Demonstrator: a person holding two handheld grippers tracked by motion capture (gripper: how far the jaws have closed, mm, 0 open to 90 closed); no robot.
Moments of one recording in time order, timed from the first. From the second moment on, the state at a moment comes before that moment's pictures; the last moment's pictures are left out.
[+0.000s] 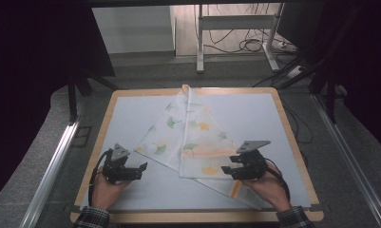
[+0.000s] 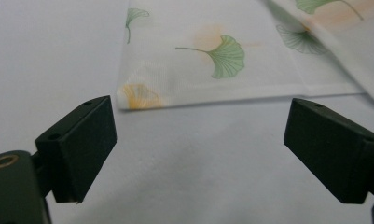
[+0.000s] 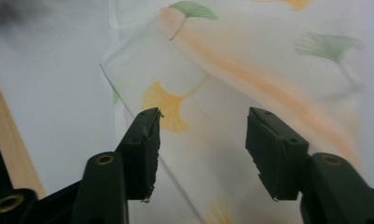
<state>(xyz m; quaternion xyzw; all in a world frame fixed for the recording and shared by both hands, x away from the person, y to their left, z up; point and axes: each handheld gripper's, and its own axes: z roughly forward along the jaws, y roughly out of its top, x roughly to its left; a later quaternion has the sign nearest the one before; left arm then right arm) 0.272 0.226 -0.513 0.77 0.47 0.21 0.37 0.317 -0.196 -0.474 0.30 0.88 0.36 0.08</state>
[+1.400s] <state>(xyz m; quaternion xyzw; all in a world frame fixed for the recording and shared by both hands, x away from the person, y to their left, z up) 0.256 0.216 -0.517 0.79 0.46 0.22 0.35 0.342 -0.185 -0.470 0.31 0.86 0.38 0.14</state>
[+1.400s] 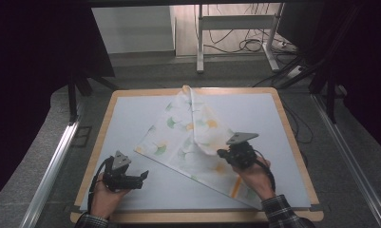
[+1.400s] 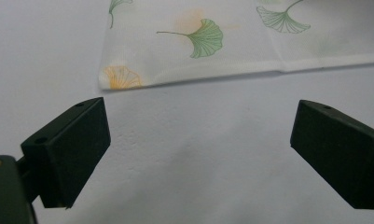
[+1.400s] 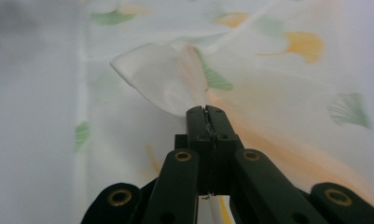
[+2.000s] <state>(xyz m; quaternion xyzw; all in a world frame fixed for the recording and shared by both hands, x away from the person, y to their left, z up) 0.257 0.213 -0.519 0.79 0.45 0.22 0.34 0.371 -0.322 -0.454 0.47 0.76 0.39 0.23</state>
